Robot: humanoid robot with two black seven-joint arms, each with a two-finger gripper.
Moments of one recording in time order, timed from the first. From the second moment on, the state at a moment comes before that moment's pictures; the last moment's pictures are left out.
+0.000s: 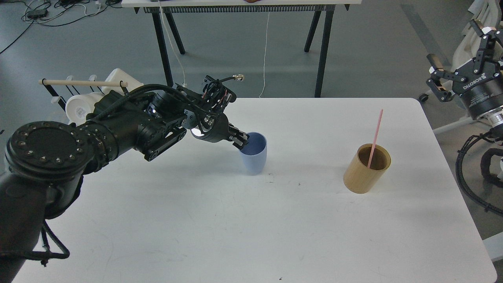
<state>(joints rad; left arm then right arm) -1.23 -0.04 0.31 -0.40 1.47 -0.38 -0.49 0.55 -0.68 0.90 0.93 -0.23 0.49 0.49</state>
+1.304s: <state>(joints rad) -1.02 0.20 -0.57 -0.44 0.57 -0.49 -0.49 0.68 -0.84 0.69 0.93 -1.21 0.01 0.49</state>
